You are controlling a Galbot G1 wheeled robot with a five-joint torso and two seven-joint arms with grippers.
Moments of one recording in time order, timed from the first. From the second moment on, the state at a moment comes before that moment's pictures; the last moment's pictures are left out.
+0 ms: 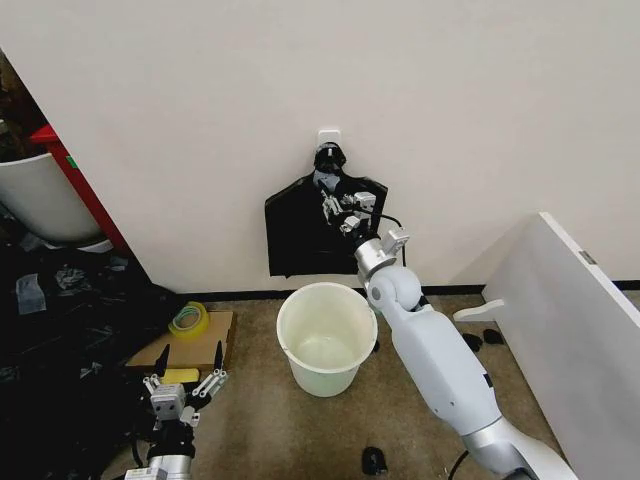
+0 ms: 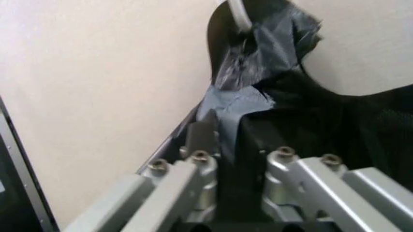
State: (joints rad) left arm 1.82 -1.33 -0.51 -2.07 -0.15 -0.41 -0.20; right arm -0.65 1.40 0.08 1.51 0.60 0.09 -0.10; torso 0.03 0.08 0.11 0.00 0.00
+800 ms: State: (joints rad) left arm 1.79 -1.33 -0.48 -2.05 -0.16 -0.41 -0.20; right arm -1.00 1.24 0.07 1.75 0.43 0.13 -0.07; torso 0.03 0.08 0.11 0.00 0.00
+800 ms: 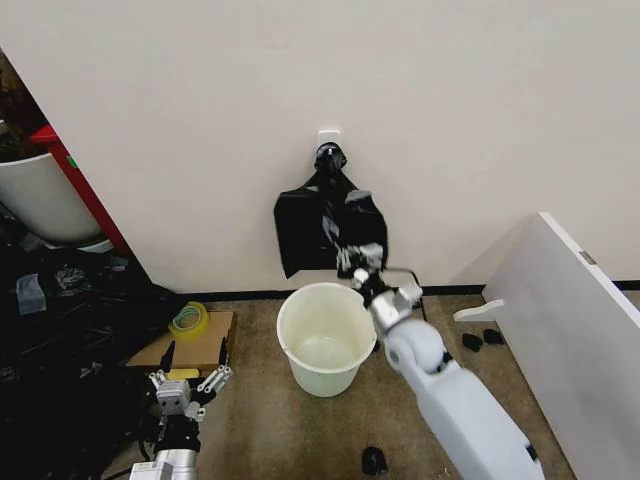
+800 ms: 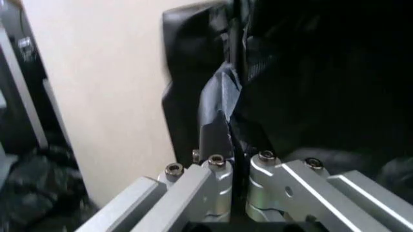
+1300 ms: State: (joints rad) left arm 1.77 -1.33 -0.47 -2.04 -0.15 -0.41 -0.20; right arm -1.30 1.17 0.06 1.94 0.27 0.20 -0.09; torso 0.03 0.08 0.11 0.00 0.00
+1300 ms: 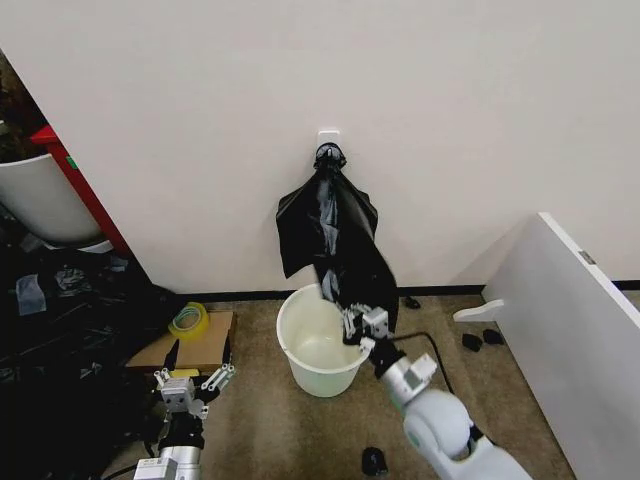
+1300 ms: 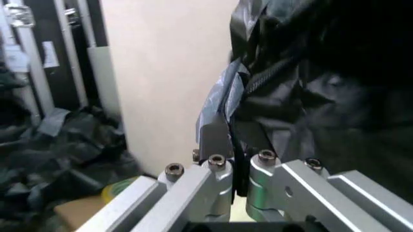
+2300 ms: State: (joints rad) left arm 1.79 -1.32 -0.48 -2.05 -0.15 -0.40 -0.20; right arm -1.45 1.08 0.02 1.98 0.00 0.37 -0.14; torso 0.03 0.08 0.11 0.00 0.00
